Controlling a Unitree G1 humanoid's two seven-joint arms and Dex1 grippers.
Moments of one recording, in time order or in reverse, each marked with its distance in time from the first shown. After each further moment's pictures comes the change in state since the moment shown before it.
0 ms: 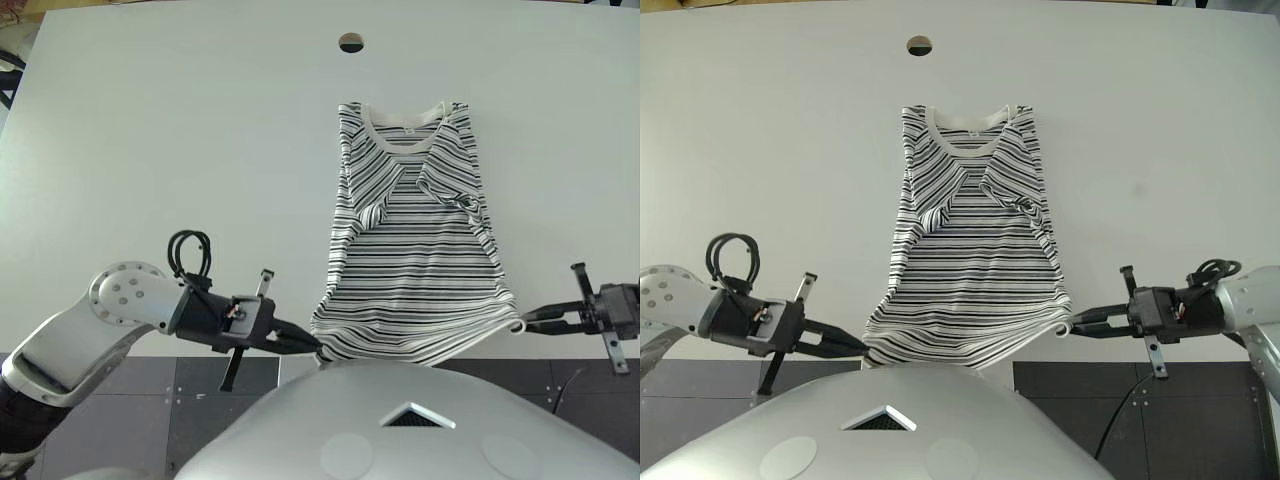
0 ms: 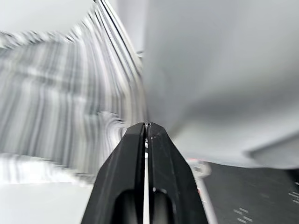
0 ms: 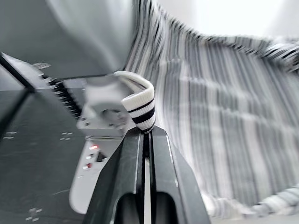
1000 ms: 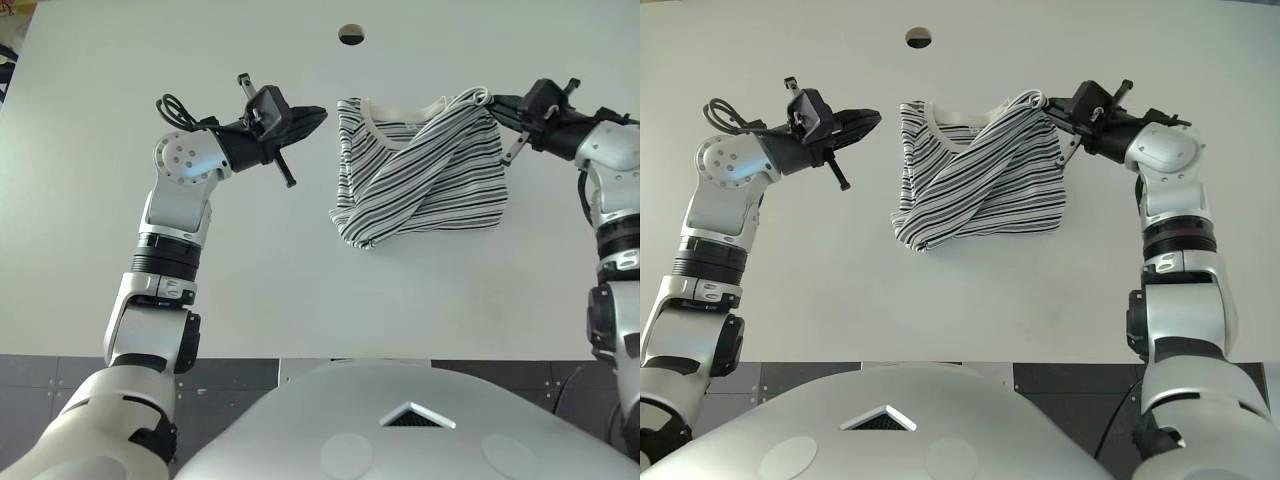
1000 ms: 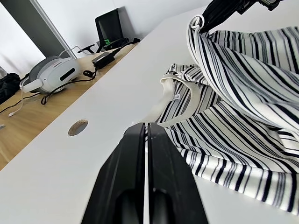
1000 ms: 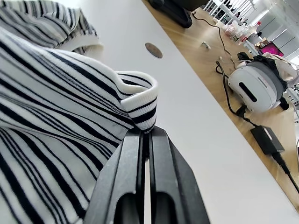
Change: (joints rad) left arm -0.689 -0.690 0.028 1.034 0.547 -0.380 0.311; right arm -1.041 0.713 0.069 1.051 -0.814 -0.140 -0.628
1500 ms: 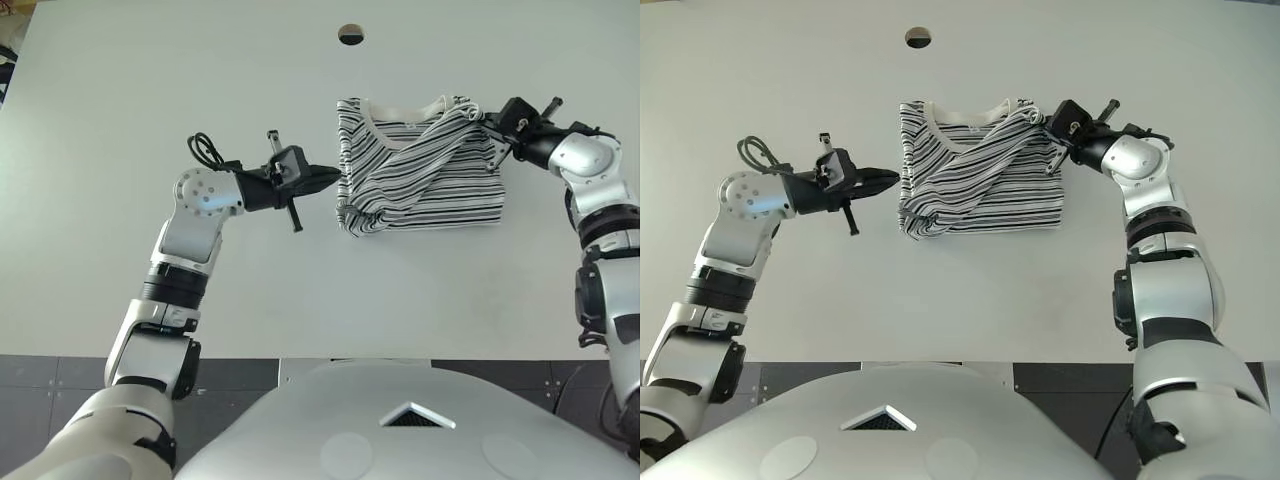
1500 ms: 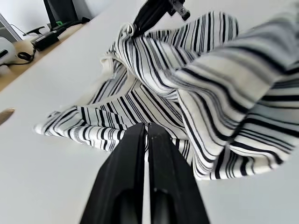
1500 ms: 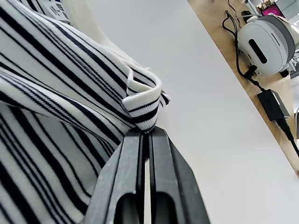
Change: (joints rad) left arm 0.168 0.032 -0.041 -0.192 -0.019 0.100 -0.121; right arm -0.083 0.053 0.060 0.273 -0.165 -0.061 -0.167
